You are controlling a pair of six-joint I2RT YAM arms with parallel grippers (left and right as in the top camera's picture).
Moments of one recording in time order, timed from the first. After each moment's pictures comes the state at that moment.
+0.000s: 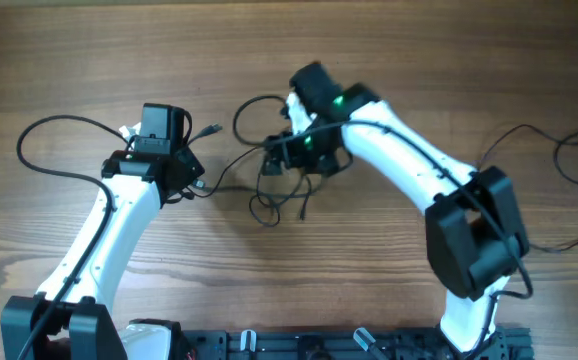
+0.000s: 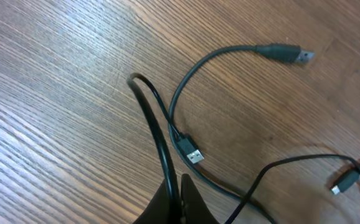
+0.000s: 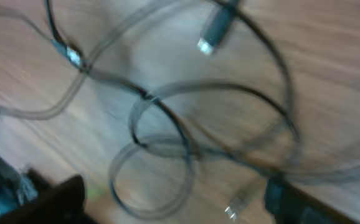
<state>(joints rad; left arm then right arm) -0.11 1.44 0.94 -0.70 -0.16 -0.69 0.59 2.00 1.52 -0.84 -0.45 0.44</state>
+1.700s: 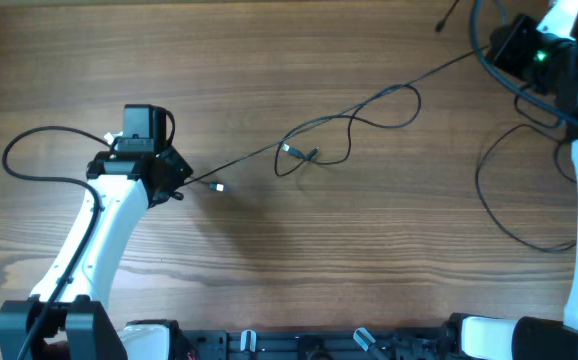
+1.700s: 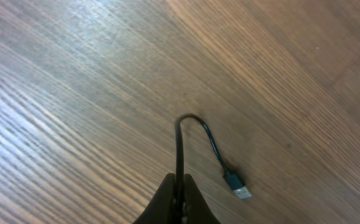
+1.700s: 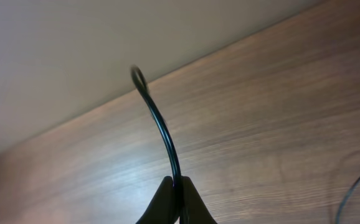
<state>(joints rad) -0.02 1.44 0.94 -0.74 -0.12 -0.70 -0.14 1.50 1.71 -0.88 -0.26 0.39</state>
